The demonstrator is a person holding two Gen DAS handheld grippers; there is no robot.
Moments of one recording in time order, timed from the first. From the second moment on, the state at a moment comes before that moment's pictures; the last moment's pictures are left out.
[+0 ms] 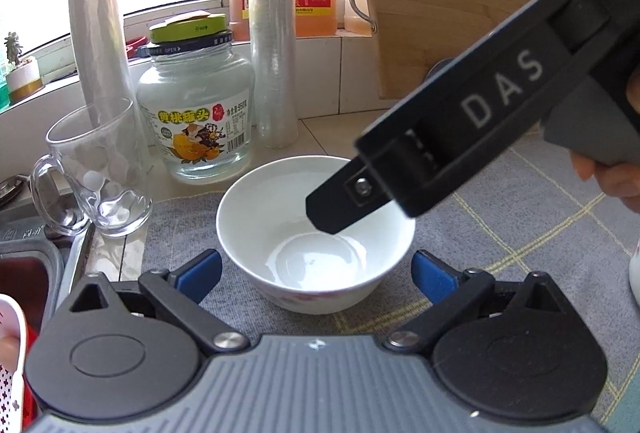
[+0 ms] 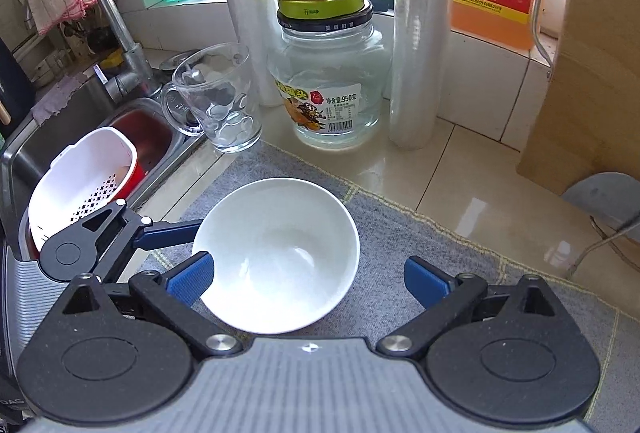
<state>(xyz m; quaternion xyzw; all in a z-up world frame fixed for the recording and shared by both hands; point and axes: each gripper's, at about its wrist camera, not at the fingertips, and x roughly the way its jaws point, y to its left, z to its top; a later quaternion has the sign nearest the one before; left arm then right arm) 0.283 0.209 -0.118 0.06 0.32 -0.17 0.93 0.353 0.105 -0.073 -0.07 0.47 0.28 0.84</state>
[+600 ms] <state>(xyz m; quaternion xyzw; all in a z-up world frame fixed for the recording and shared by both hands) 0.292 0.212 -0.120 0.07 0.31 -0.19 0.93 0.378 0.118 -0.089 -0.06 0.49 0.30 0.82</state>
